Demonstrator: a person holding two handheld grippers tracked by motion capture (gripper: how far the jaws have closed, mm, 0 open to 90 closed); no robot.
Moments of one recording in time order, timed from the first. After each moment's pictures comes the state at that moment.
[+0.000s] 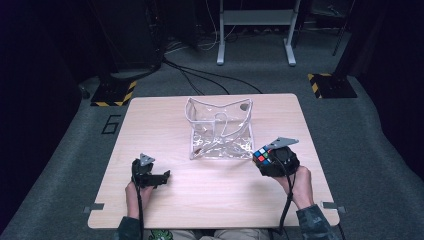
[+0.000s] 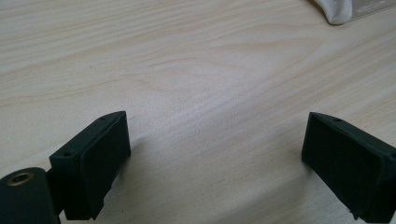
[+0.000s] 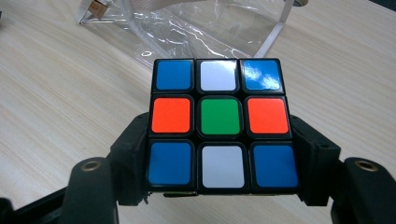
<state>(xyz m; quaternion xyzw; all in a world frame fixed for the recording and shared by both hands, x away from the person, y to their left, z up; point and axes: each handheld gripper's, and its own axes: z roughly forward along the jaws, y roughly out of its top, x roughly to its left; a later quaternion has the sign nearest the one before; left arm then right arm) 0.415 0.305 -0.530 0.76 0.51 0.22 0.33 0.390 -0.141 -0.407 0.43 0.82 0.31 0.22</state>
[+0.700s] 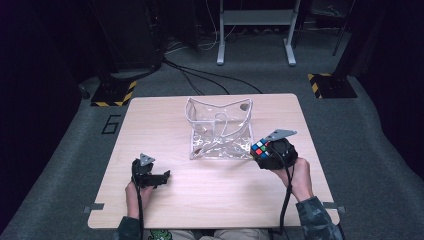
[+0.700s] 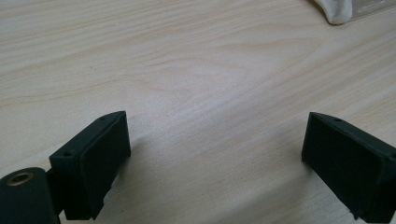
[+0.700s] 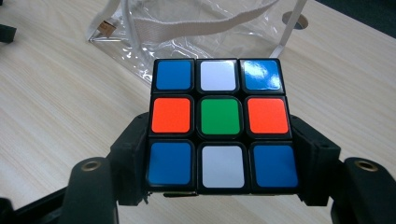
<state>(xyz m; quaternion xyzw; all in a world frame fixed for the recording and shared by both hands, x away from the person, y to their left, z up) 0.415 0.305 -0.530 0.76 0.51 0.22 0.33 0.402 -0.135 -0.386 0.41 0.83 0.32 0.22</state>
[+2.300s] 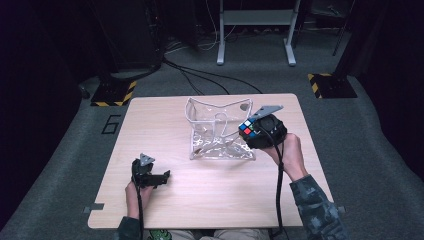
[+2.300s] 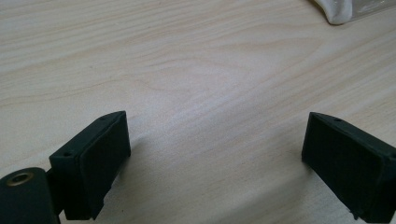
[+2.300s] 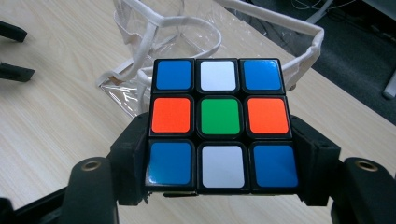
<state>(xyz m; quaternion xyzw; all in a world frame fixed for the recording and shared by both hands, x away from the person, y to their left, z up) 0.415 0.305 -0.530 0.76 0.51 0.22 0.33 0.431 -0.101 -0.326 0.35 0.84 0.32 0.25</state>
